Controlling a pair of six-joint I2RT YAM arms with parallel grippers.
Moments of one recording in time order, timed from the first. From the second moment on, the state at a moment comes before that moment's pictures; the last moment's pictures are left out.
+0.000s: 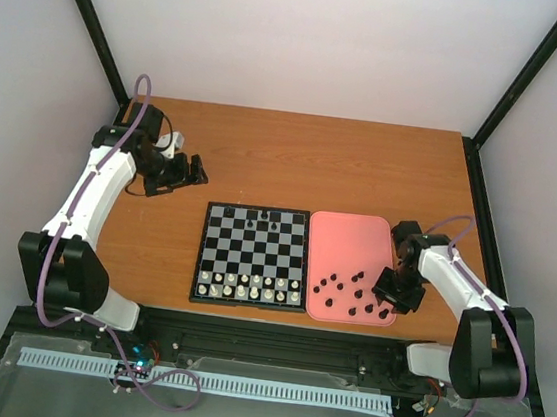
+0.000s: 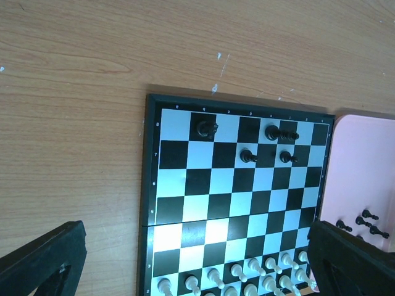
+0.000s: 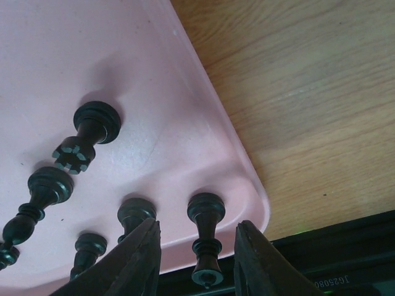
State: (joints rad) left arm -0.05 1.46 1.39 -1.12 0.34 -0.31; right arm 0.15 1.29 0.71 -1.11 -0.10 0.61
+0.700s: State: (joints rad) left arm -0.05 1.47 1.38 -1.11 0.35 -0.31; right arm 0.15 1.27 0.70 -1.14 -0.14 0.68
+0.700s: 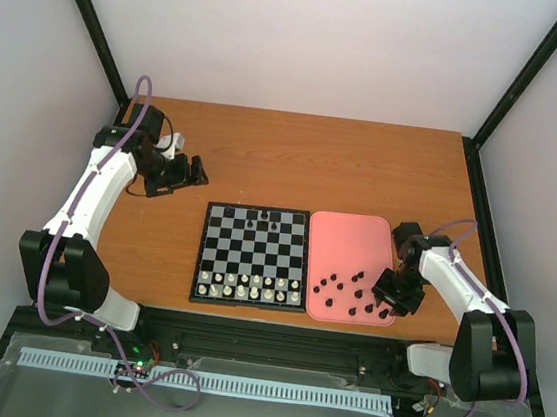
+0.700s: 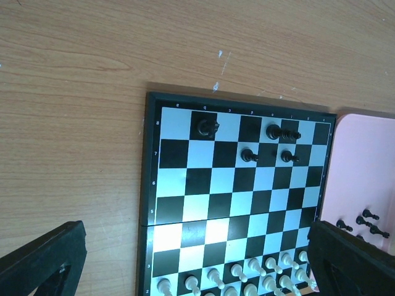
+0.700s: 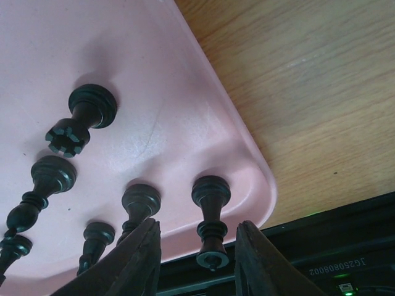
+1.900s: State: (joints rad) left arm -0.05 1.47 1.37 -1.10 0.35 -0.31; right arm 0.15 1.25 0.87 -1.23 -0.09 0.71
